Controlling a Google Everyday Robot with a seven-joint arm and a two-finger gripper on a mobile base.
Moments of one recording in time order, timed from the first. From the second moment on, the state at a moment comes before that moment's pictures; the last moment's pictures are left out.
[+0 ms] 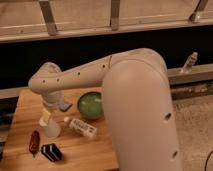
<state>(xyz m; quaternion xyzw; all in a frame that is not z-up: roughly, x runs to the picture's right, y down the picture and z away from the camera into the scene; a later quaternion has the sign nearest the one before) -0.247 0.122 0.732 -0.33 0.06 0.32 0.89</state>
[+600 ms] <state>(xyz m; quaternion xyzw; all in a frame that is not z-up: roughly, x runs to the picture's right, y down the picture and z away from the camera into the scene) -0.274 0.122 0.730 -0.35 0.02 0.30 0.89</state>
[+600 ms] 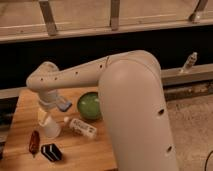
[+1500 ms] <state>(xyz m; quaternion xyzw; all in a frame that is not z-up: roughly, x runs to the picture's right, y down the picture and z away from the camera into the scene) -0.309 0.152 0.726 -0.38 0.00 0.27 0.88</state>
